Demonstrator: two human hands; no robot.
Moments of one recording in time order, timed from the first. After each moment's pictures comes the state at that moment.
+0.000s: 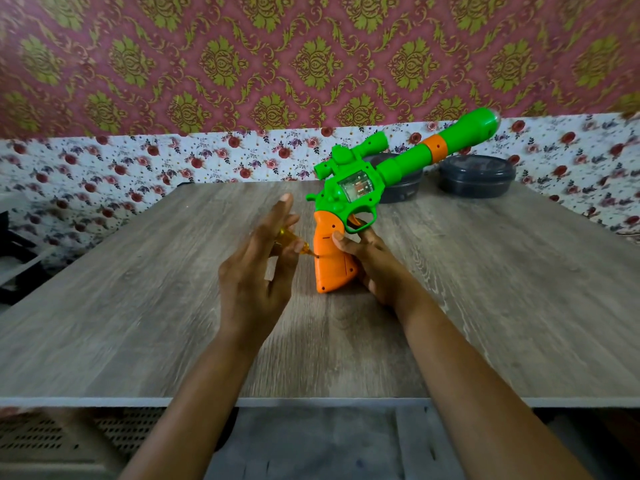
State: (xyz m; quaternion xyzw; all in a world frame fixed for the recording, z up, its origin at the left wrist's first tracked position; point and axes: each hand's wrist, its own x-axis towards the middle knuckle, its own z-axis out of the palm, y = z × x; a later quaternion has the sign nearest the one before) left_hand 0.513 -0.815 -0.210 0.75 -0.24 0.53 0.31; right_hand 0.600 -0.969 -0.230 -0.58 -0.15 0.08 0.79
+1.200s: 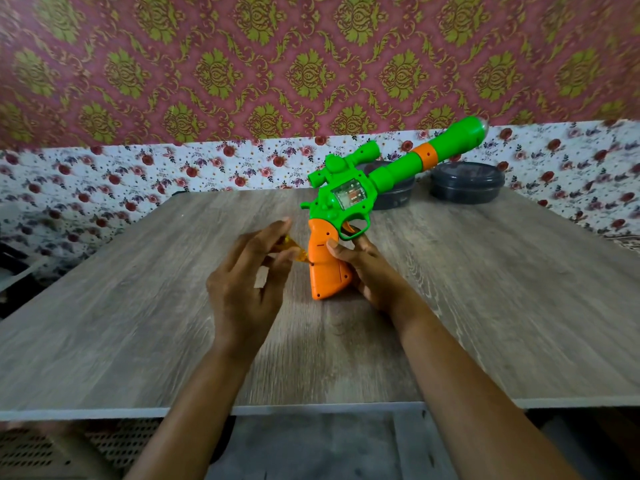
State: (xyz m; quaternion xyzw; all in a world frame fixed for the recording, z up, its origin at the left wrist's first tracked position) left_hand 0.510 -0.812 -0.211 0.73 -0.24 0.56 0.32; right_hand 0.598 -0.969 -0.230 -0.59 -0.15 0.08 0.79
